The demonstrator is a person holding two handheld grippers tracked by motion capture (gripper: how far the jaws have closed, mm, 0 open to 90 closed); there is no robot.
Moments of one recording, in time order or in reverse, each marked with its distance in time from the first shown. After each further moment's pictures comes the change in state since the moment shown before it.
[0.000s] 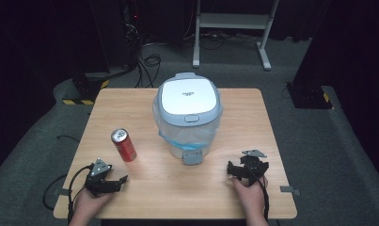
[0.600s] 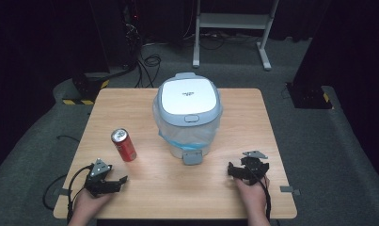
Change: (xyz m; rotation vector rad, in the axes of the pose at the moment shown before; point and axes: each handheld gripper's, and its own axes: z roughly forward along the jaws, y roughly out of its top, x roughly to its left) left arm 0.000 -0.001 -0.001 -0.001 -0.008 0.007; right arm -0.001 -0.003 -0.003 -0.002 0.012 -0.005
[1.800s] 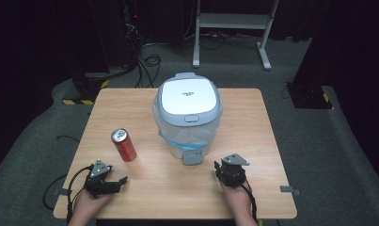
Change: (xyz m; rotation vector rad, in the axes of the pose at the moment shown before) left arm -0.001 -0.001 -0.001 0.001 -0.002 0.001; right arm 0.068 0.003 -0.026 -0.128 0.170 -0.158
